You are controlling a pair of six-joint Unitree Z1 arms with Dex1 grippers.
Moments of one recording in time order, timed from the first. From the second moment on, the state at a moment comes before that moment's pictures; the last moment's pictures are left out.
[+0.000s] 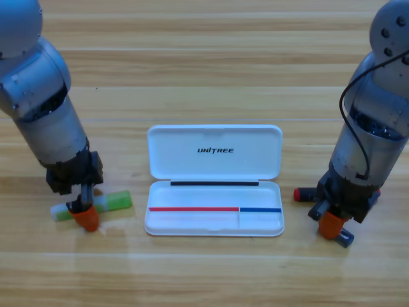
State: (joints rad) arm 0 -0.58 1.96 -1.12 0.61 0.04 0.74; arm 1 0.80 2.05 -1.29 0.75 -0.01 -0.10
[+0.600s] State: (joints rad) arm 0 -0.58 1.95 -1.14 0.63 0.04 0.75; arm 1 0.81 2.03 -1.37 0.96 -0.01 -0.34
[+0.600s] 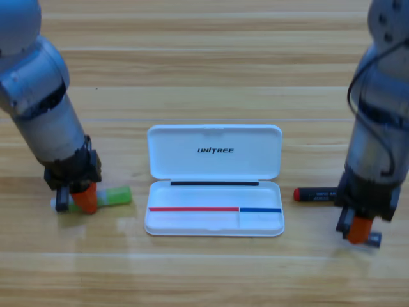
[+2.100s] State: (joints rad) arm 0 -0.58 1.86 -1.55 1.05 0.01 0.76; arm 1 0.94 2.23 -1.77 1.02 0.00 -0.71
